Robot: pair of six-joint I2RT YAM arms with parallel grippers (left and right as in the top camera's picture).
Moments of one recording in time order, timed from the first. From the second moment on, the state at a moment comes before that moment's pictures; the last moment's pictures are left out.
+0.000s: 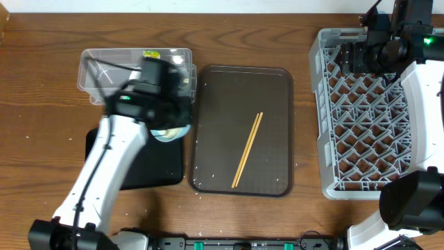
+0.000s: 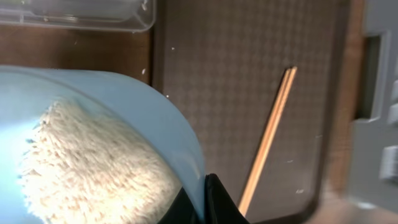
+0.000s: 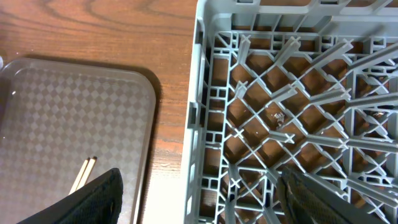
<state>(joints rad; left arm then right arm) -0.15 1.46 1.20 -0.91 0.34 -0.31 -0.10 1.79 1.78 -1.04 -0.21 -0.08</state>
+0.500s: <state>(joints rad) 0.42 1.48 0.87 -0.82 1.11 -0.08 -0.10 1.79 1.78 -1.04 -0.21 -0.08</state>
